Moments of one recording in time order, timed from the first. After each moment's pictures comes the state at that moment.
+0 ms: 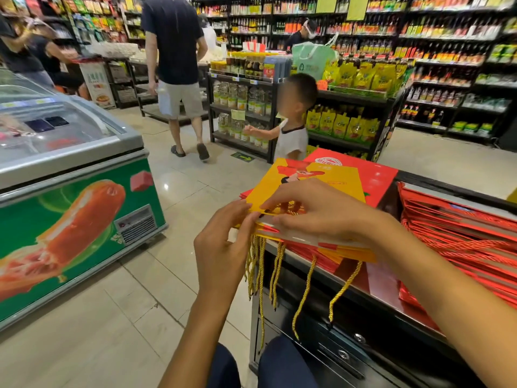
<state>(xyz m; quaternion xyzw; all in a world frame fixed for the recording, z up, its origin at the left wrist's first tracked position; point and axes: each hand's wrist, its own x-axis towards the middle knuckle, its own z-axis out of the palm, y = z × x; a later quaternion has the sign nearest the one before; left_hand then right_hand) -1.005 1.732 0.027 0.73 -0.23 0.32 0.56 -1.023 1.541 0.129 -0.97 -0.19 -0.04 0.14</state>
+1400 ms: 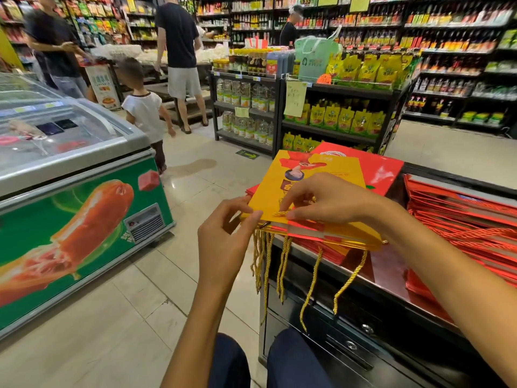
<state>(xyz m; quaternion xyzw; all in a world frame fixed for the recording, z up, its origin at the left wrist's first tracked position) -1.005 1.744 0.033 0.70 -0.16 0.12 0.68 -1.014 1.523 0.118 -0.97 -0.16 0.00 0.21</state>
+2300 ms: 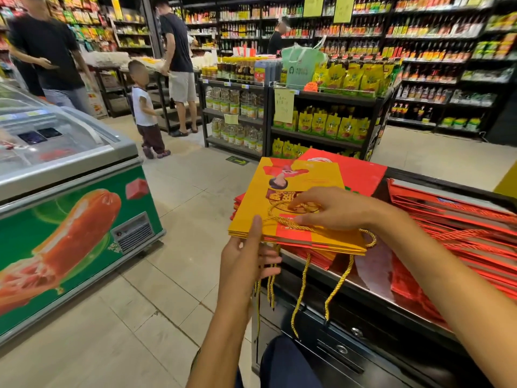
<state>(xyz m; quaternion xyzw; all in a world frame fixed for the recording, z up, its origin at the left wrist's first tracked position) -1.035 1.708 0.033 0.60 0.00 -0.14 0.79 -1.027 1.493 0.116 -0.99 -0.04 0.07 0.12</state>
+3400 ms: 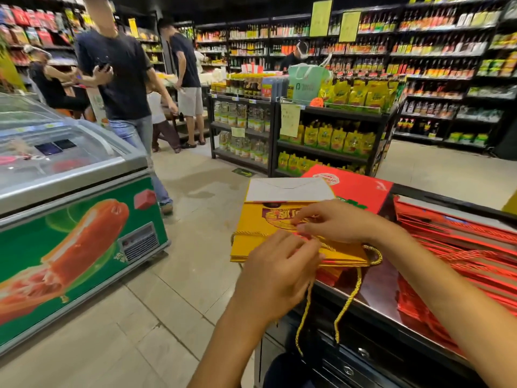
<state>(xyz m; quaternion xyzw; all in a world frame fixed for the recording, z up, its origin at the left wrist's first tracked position) -1.032 1.701 0.045 0.75 -0.49 0.34 0.29 -1.020 1.495 0.118 -0.99 -0.04 0.02 0.14</state>
